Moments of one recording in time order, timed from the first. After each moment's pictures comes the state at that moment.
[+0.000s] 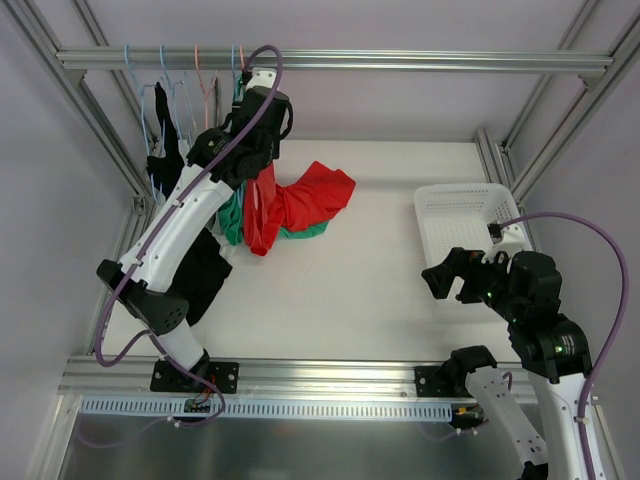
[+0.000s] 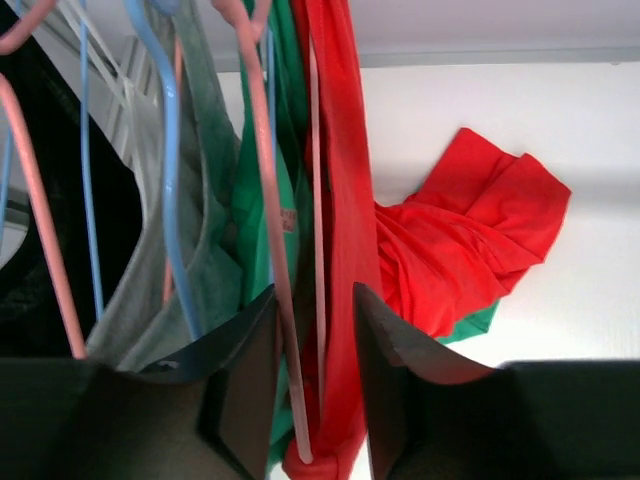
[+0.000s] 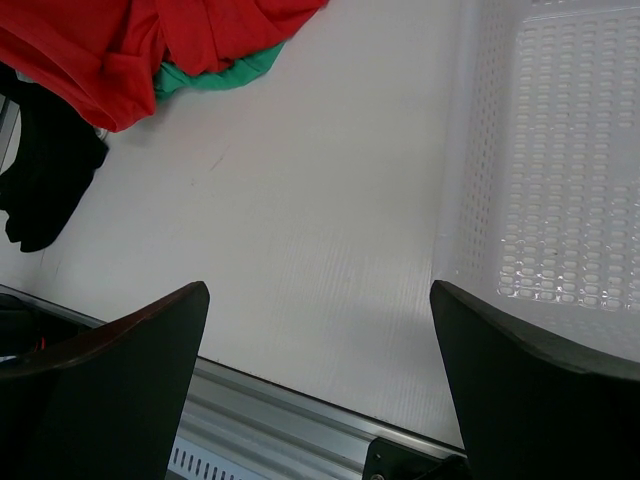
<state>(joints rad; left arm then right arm) -0.61 1.68 2.04 -0.96 -0.66 -0.22 0.21 0.49 0.96 -0.96 -0.21 0.31</state>
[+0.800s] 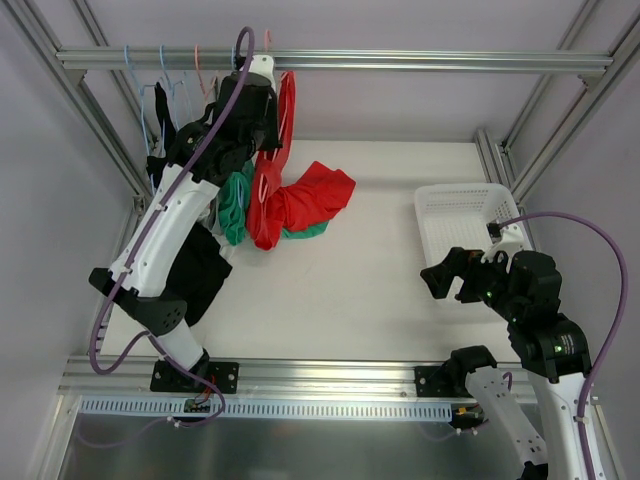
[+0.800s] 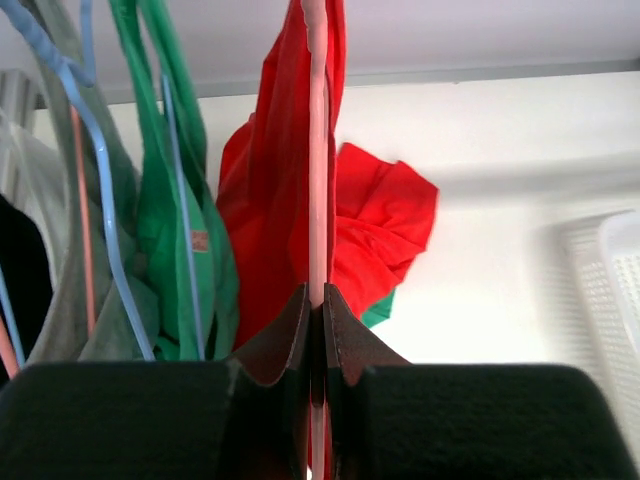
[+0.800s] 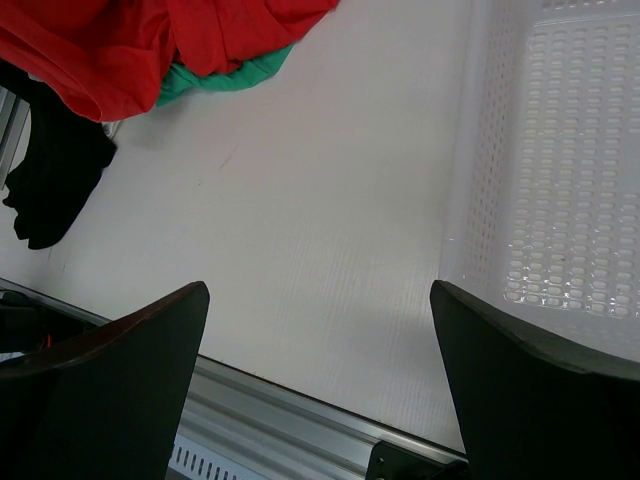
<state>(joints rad) -0.59 1.67 2.15 -0.97 -0.42 -0.25 0.21 0.49 0.96 -0.95 -0.23 0.31</state>
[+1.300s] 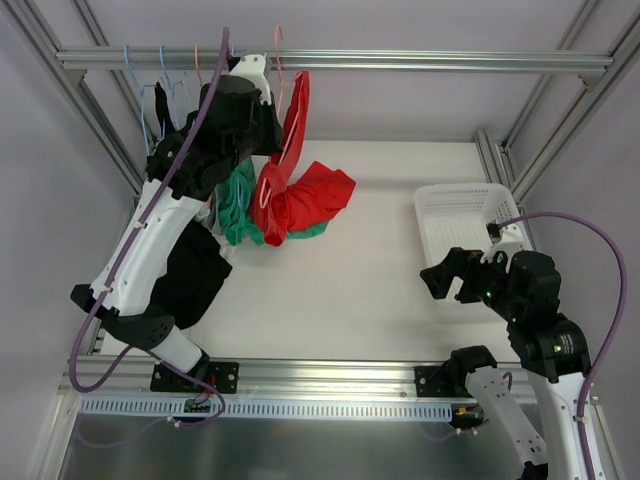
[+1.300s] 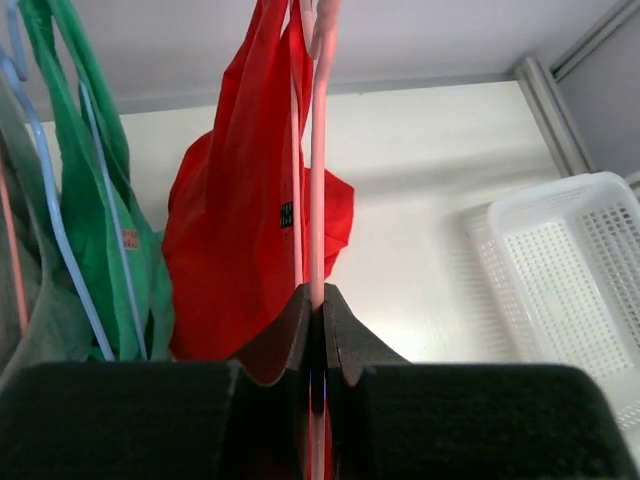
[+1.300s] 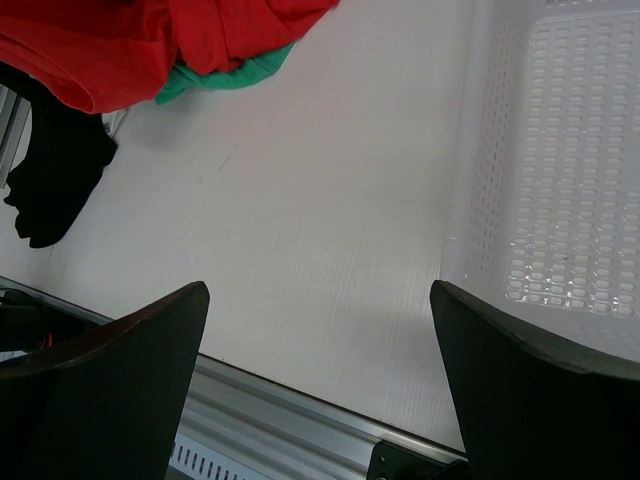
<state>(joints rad) -0.61 1.59 2.14 -0.93 -0.28 -0.31 0.21 0.49 0.95 -0.95 -0.23 0.31</state>
